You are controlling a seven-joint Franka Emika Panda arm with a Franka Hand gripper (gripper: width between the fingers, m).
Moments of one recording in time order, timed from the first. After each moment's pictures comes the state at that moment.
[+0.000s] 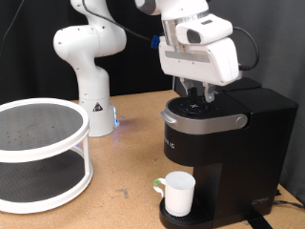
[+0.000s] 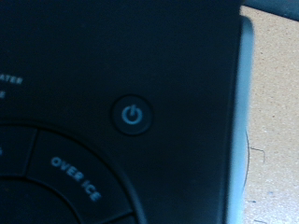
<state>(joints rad) 0.30 -0.11 -0.13 -2.20 0.23 2.29 -0.93</state>
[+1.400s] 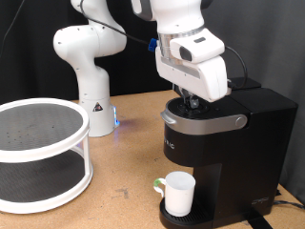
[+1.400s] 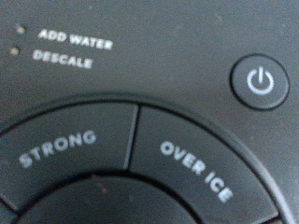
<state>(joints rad) 0.28 -0.09 -0.13 -2.21 0.24 2.18 -0.89</state>
